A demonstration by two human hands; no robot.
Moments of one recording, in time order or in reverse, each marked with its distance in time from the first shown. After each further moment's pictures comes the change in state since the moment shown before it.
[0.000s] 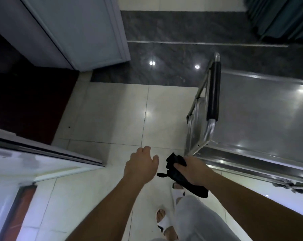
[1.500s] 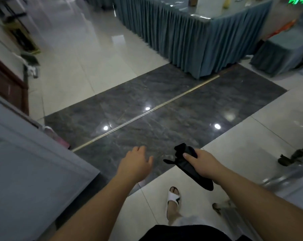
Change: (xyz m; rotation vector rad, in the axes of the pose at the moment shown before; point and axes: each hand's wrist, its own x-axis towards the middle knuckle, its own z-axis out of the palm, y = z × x) left_hand 0.755 0.240 -0.512 0.393 -0.044 0.634; right_hand 0.497 -0.235 -0.568 0.596 0.642 0.256
